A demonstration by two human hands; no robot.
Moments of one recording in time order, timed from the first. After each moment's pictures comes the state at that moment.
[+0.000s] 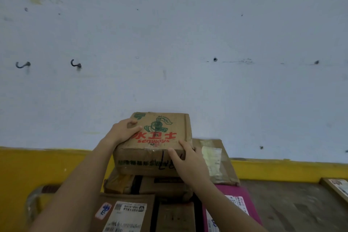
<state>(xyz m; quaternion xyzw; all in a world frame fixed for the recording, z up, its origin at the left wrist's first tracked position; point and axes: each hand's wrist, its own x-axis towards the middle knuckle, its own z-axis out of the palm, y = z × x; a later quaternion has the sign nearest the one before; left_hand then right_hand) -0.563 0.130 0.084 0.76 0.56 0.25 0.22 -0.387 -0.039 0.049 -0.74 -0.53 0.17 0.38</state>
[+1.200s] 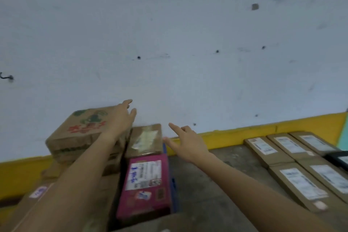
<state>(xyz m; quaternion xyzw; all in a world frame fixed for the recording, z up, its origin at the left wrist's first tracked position) -0.377 -0.057 0.124 0.80 0.44 0.37 0.15 -0.213 -0.207 0.073 -0.75 -0.60 0.03 0.27</state>
